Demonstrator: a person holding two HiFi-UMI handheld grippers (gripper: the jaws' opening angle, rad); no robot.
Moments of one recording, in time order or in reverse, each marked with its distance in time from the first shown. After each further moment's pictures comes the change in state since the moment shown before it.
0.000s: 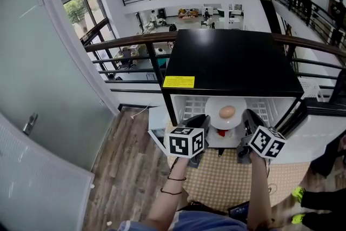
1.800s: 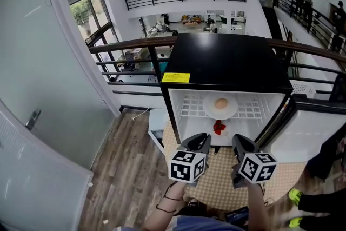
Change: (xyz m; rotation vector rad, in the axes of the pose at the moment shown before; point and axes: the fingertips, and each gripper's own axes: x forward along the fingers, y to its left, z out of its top) left arm -0.059 -0.064 -0.049 0.080 -0.029 0.026; right arm -0.090 0.040 -0.065 -0.167 0.210 0.106
